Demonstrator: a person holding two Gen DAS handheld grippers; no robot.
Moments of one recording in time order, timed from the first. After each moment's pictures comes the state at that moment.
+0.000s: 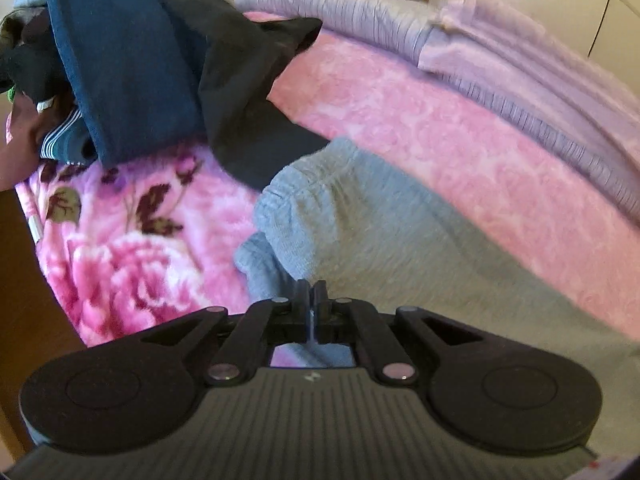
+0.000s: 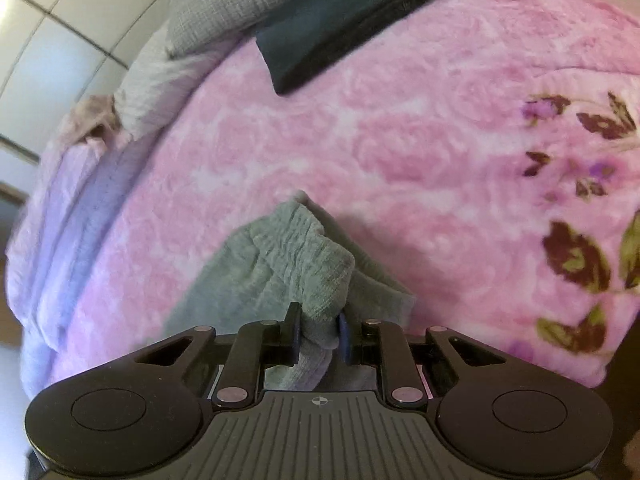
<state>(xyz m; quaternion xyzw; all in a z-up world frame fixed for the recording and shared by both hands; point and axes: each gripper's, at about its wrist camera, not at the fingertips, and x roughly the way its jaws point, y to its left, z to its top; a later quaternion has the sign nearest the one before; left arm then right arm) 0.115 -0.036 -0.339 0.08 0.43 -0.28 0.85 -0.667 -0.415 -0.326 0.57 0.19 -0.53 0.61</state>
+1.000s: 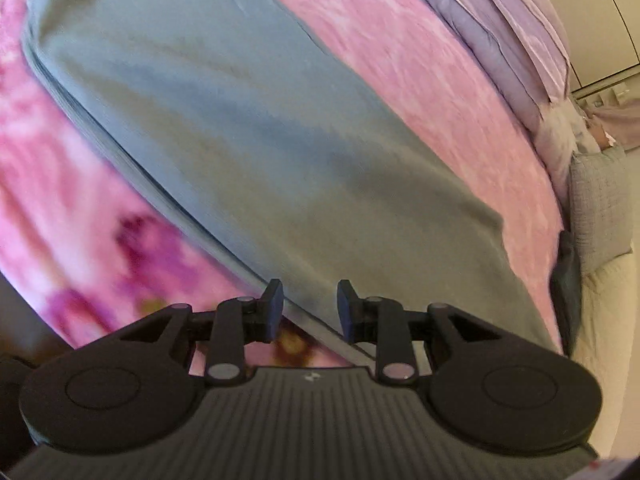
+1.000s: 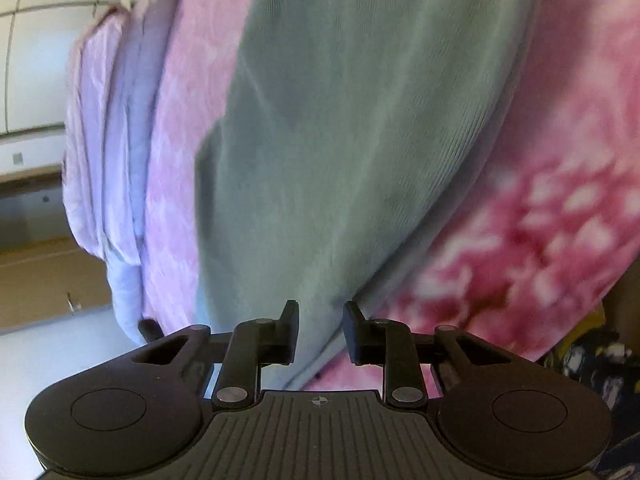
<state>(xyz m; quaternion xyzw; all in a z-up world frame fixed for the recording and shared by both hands) -0.041 -0.101 -0.372 0.00 0.64 -0.39 0.66 -0.508 -0.304 -0.396 0.76 0.15 -0.33 0.54</state>
